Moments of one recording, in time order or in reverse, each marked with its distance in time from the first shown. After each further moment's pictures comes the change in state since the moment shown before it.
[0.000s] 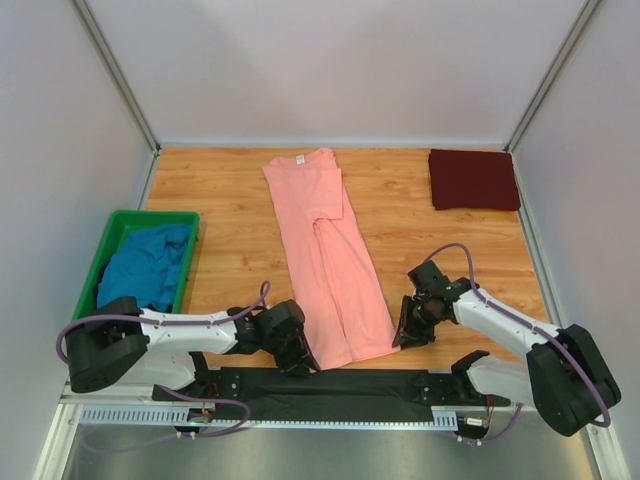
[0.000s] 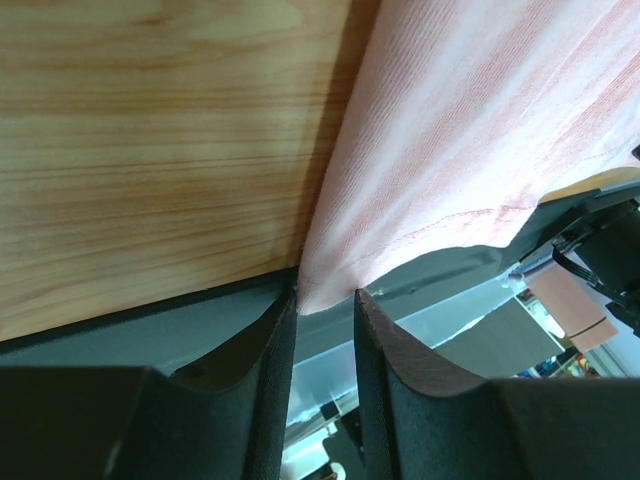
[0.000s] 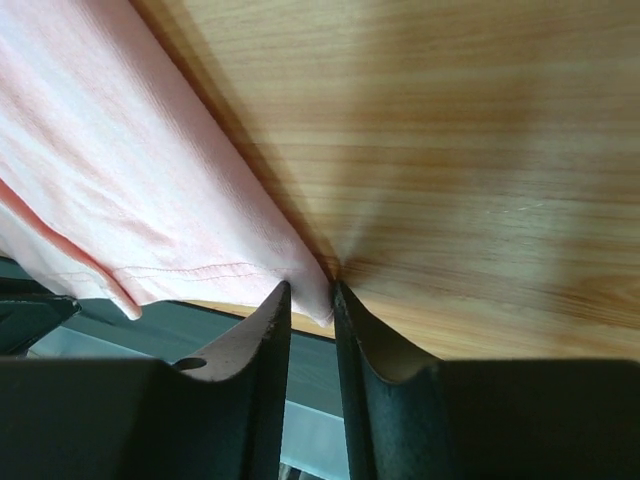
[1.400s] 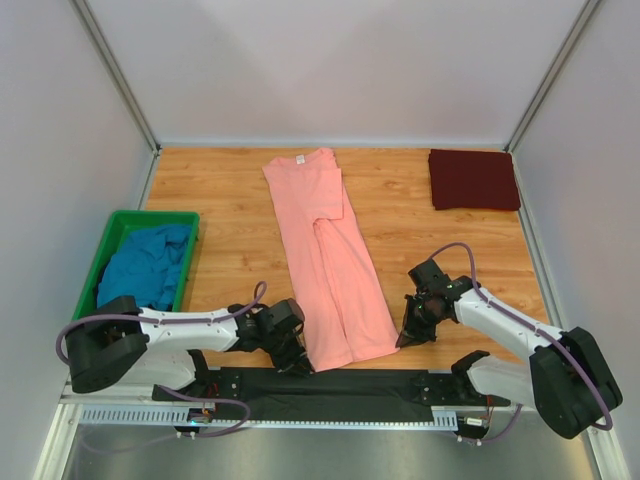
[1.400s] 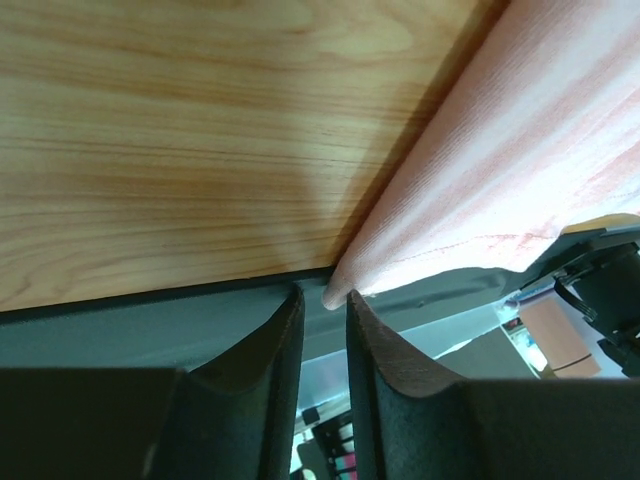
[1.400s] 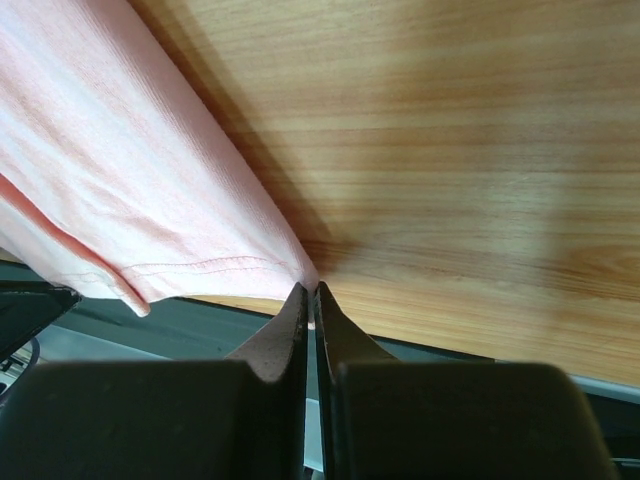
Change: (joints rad) left arm 0.018 -0.003 0.024 -0.107 -0.014 -0.063; right arm 0.000 -0.014 0.023 -0.049 0.019 0.031
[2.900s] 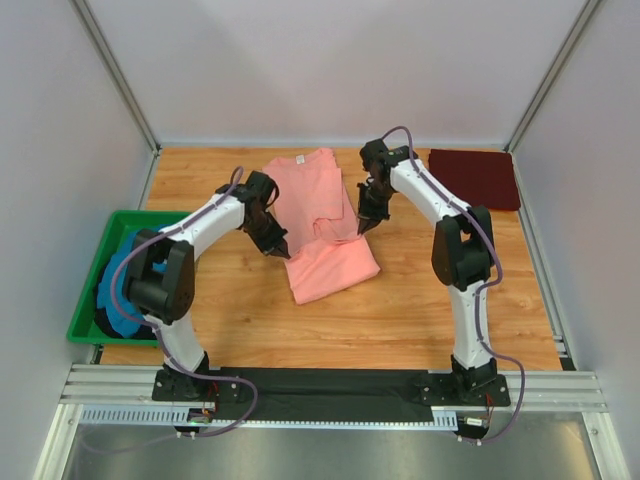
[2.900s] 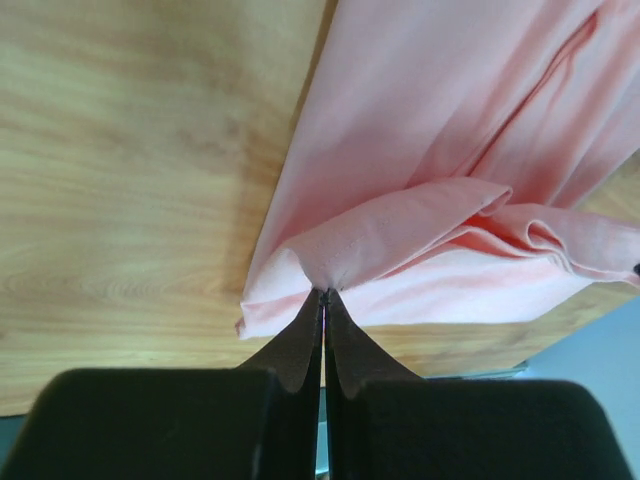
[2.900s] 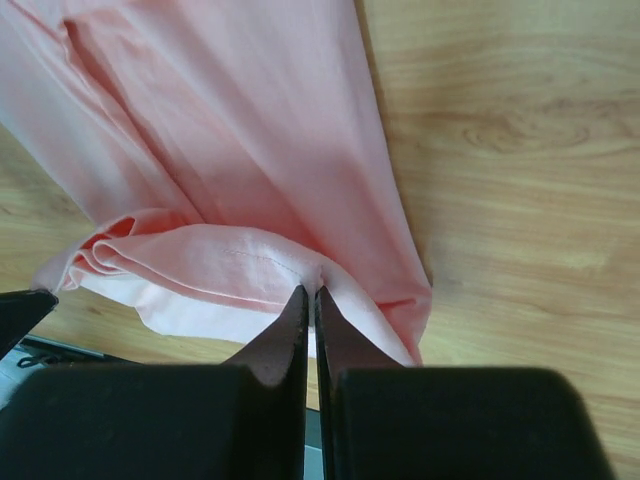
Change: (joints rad) left arm 0.732 0.504 0.852 -0.521 0.009 0.641; right arm -0.089 1.022 1.448 -0.422 0.082 -0.262
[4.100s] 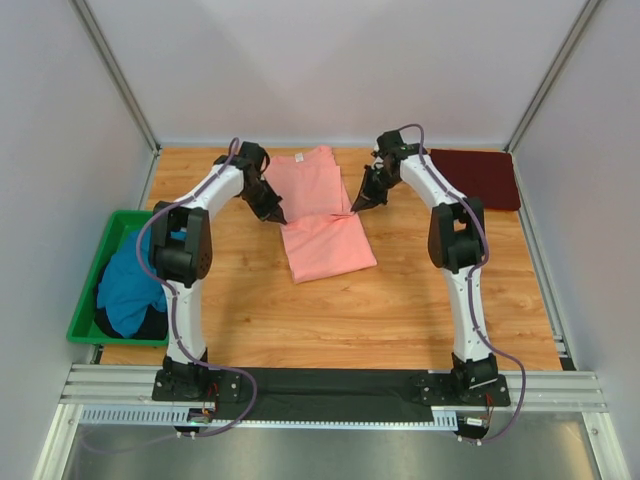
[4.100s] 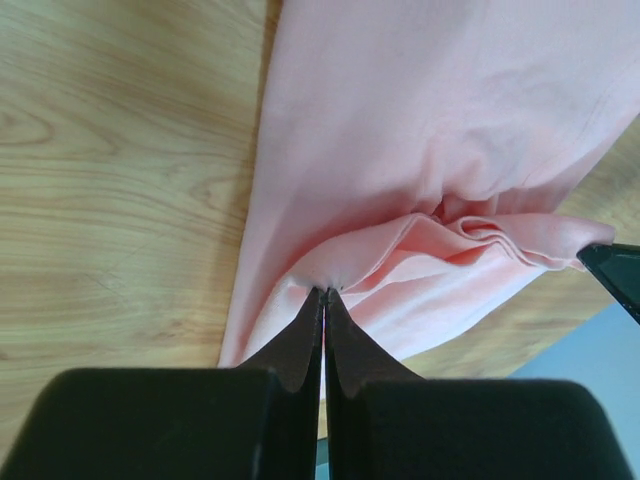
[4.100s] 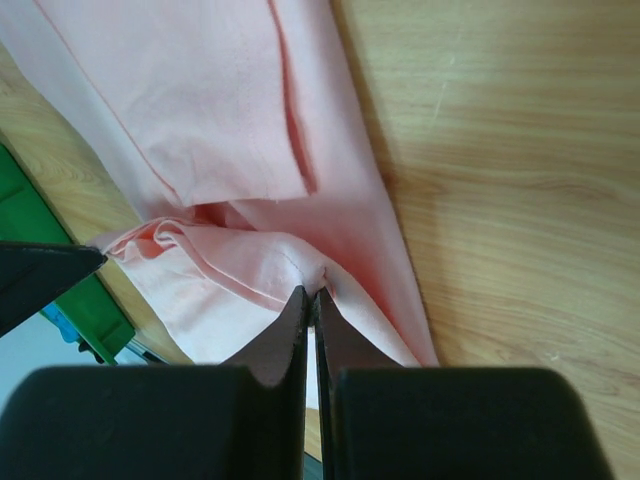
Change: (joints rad) left arm 0.144 0.359 0.438 -0.031 0.068 0.156; right arm -0.132 0.257 0.241 0.190 -0.269 0.044
